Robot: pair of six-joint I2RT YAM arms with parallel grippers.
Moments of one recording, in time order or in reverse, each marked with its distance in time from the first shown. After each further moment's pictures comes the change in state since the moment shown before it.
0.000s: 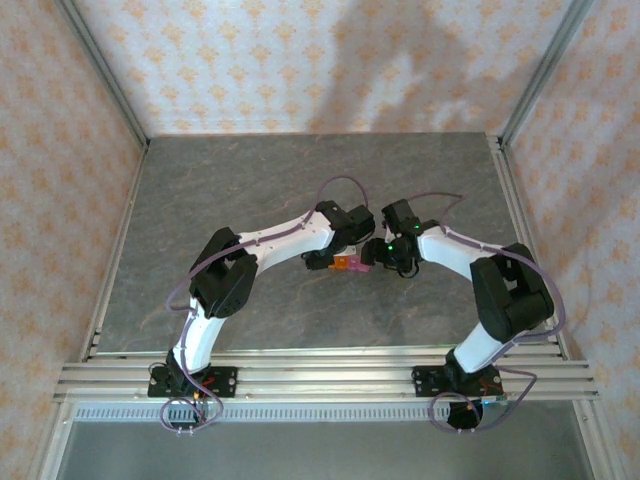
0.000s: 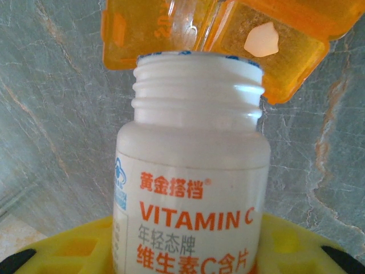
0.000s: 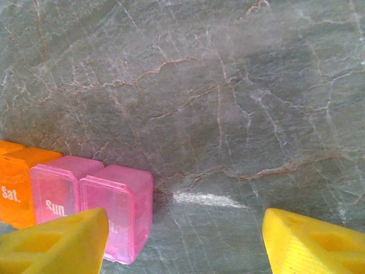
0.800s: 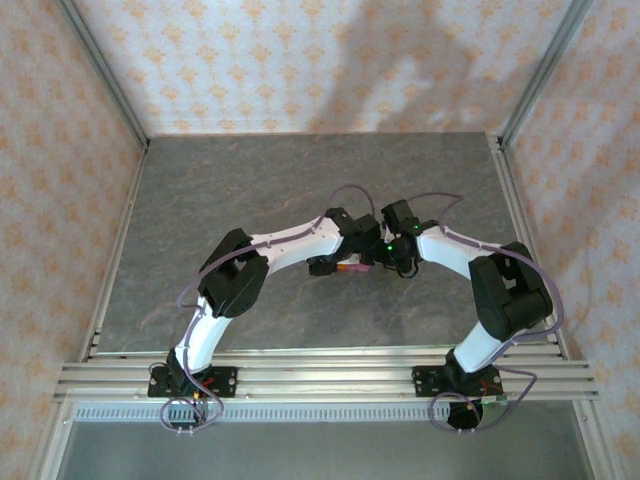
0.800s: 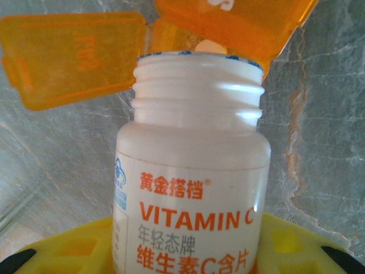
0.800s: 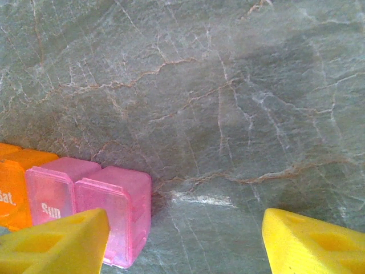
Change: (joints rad) left arm -0.035 0.063 0.022 -0.027 0.000 0.018; right arm 0.000 0.010 0.000 0.008 -0.001 0.000
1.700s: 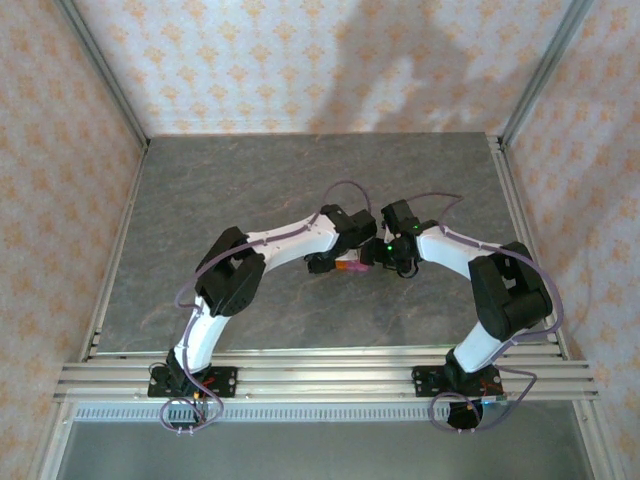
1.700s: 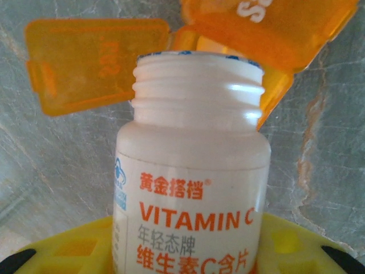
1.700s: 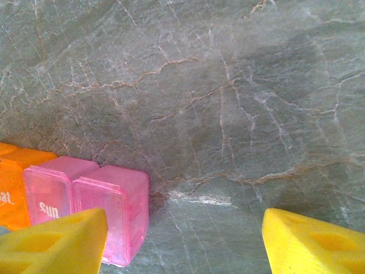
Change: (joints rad) left arm 0.036 -0.029 -0.027 0.040 0.032 -0.005; right arm 0.000 0.002 0.000 0.002 -0.002 0.000
